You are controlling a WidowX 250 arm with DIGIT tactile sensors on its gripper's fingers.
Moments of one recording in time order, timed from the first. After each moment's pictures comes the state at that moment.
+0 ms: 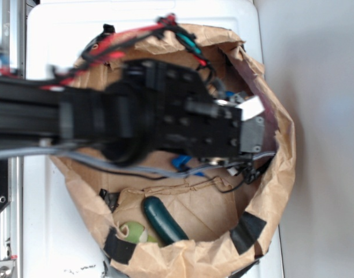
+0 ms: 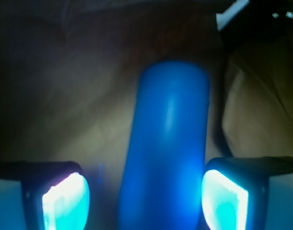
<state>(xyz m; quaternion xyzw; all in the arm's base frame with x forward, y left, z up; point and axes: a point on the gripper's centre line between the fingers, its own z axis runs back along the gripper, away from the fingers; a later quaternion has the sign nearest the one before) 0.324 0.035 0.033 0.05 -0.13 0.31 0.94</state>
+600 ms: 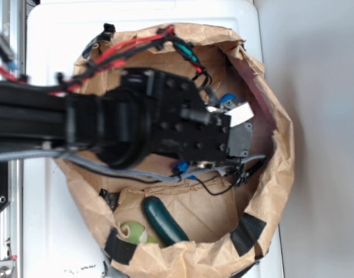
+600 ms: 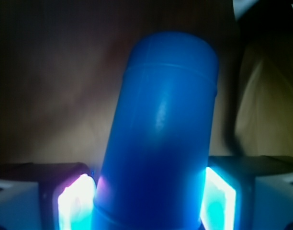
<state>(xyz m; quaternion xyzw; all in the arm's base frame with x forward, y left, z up) 0.314 0.032 0.041 0.04 -0.13 0.29 0.95</state>
